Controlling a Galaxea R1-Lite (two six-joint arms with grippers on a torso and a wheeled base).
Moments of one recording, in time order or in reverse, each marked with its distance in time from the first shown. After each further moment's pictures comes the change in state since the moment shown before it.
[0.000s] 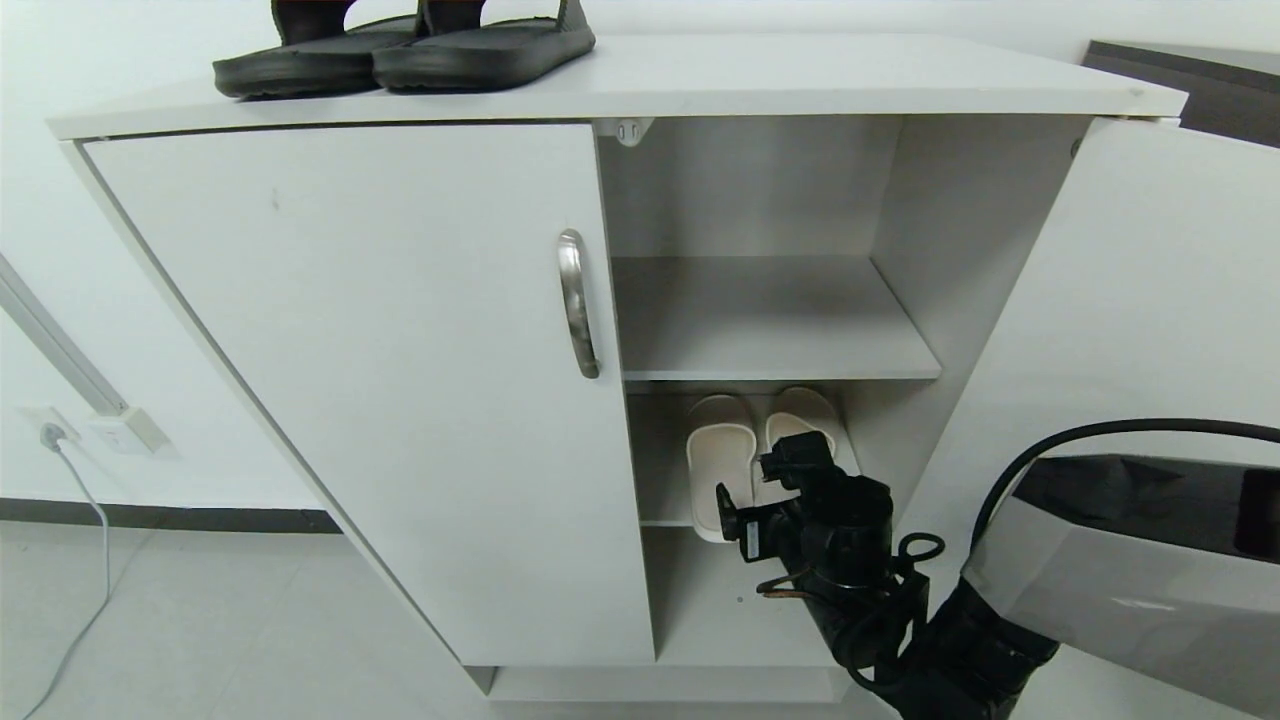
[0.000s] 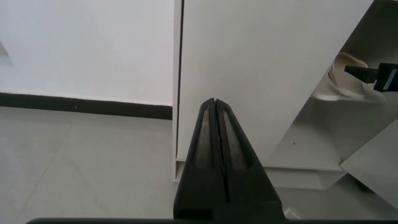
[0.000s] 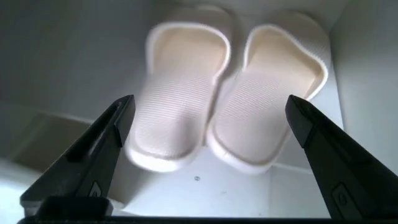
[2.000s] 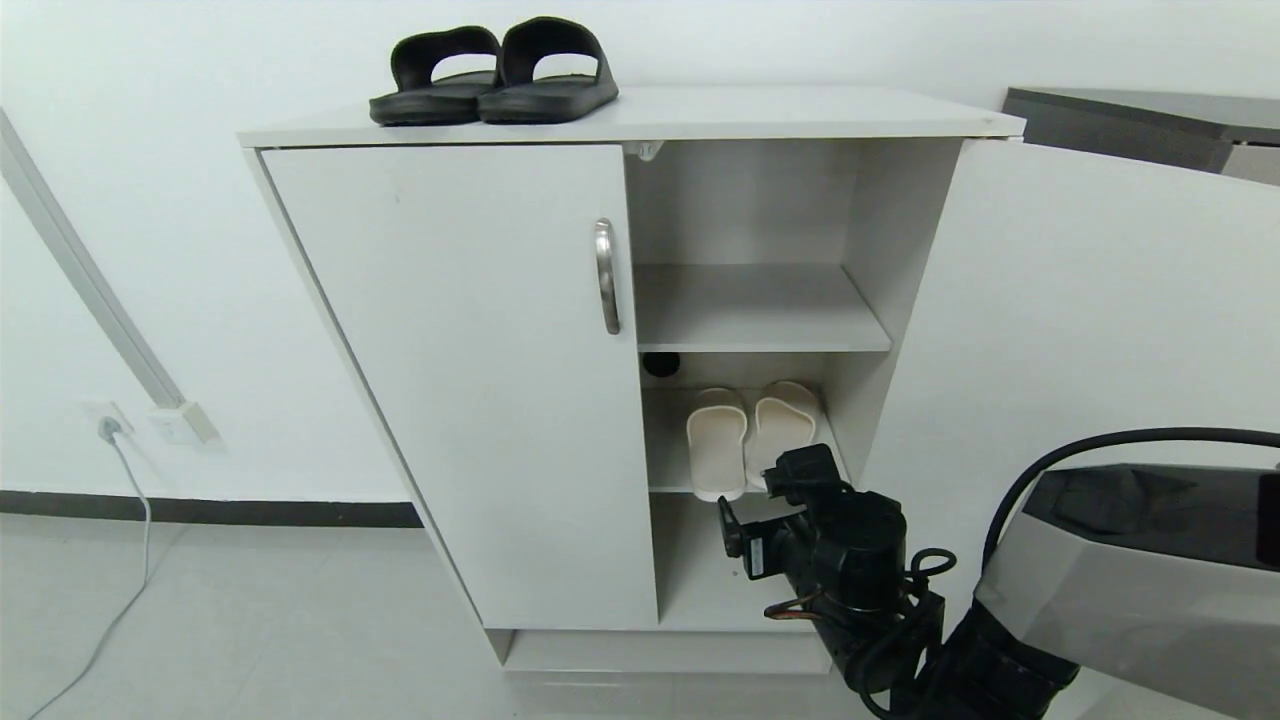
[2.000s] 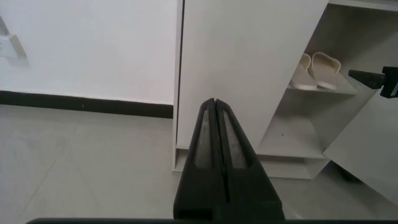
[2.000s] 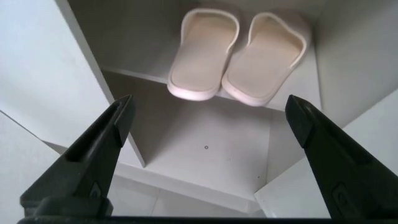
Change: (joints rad) left arm 0.000 0.000 0.000 0.000 -0.003 -0.006; right arm 0.021 -0.020 0.066 -0.043 -0.008 -0.005
